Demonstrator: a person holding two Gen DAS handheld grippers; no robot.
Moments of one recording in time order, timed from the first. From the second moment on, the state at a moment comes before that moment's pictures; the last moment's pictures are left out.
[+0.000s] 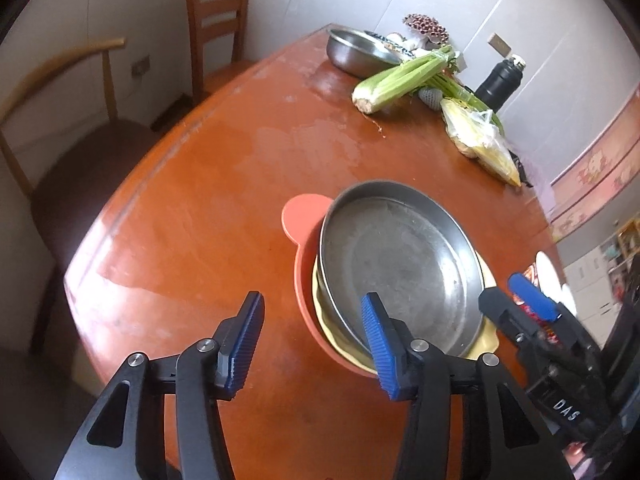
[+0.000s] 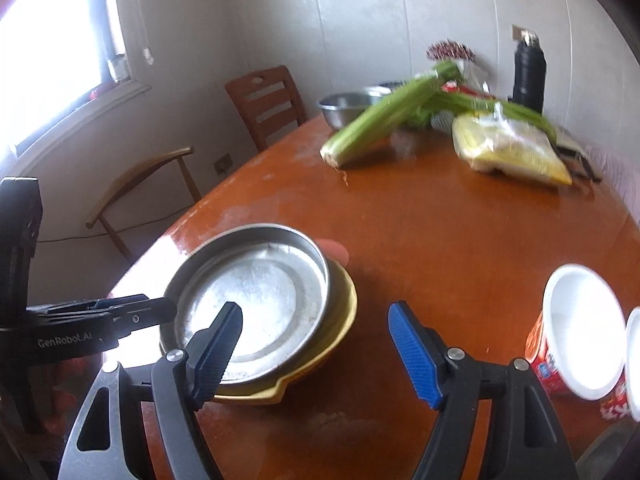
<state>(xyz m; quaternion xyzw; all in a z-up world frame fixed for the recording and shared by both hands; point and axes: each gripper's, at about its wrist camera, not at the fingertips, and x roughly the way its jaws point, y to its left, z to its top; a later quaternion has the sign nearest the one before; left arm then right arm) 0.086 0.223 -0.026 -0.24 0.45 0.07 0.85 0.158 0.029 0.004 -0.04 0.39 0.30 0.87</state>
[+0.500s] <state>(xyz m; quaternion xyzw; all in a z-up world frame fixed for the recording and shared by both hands) 0.106 0.202 -0.042 -0.25 0.47 0.05 0.84 0.160 0.034 -0.010 -0.05 0.41 0.31 0.86</state>
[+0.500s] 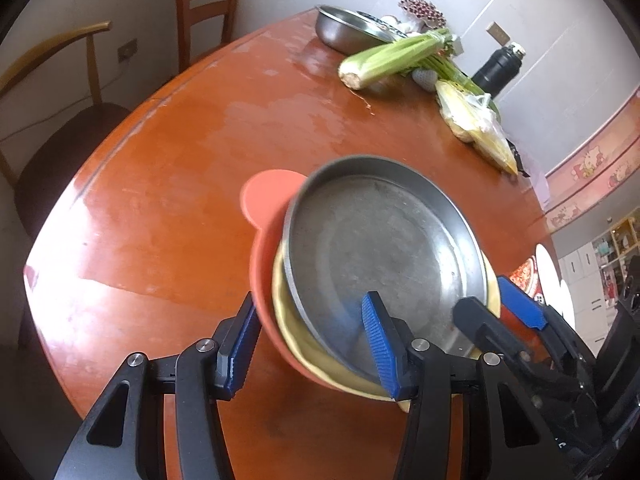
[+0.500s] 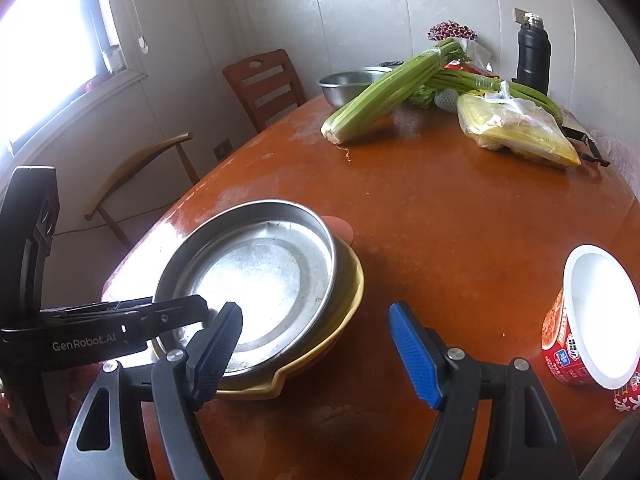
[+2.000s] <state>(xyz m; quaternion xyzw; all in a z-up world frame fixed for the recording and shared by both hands) 0.164 0.160 -0.034 -0.20 0.47 0.05 0.86 0.185 0.006 -0.012 -0.02 0.41 0.26 0.87</state>
